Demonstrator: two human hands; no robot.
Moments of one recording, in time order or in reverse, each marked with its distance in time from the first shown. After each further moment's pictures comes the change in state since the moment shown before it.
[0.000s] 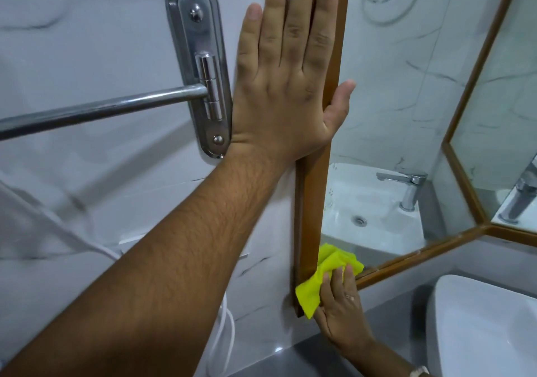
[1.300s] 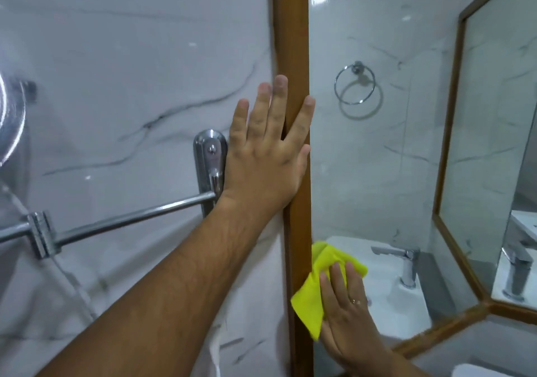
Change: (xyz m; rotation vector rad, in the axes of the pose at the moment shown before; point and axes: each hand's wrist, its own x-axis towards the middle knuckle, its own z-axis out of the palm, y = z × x) left_hand 0.043 -0.019 -0.013 0.087 0.025 0.115; right_hand 0.145 0.004 -0.112 -0.009 0.222 -0.179
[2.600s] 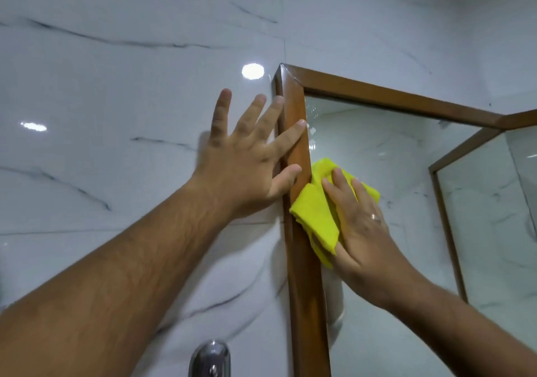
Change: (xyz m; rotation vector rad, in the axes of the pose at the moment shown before) left_hand 0.209 -0.122 -0.037 0.190 0.095 0.166; right_hand 0.345 0.031 -0.184 0.073 0.237 -0.021
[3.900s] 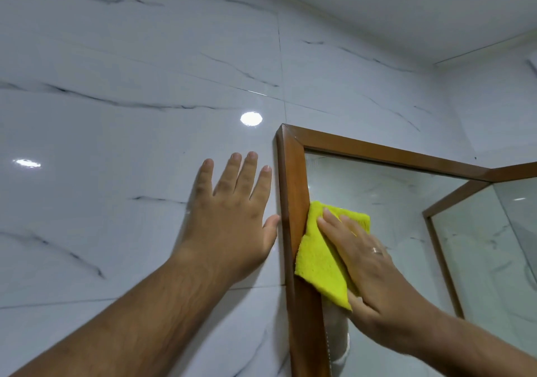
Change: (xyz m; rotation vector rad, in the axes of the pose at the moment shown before) left_hand -0.005 -0.010 0.002 -0.005 -0.154 -0.180; right_hand 0.029 0.014 -0.028 -0.060 -0.149 -0.147
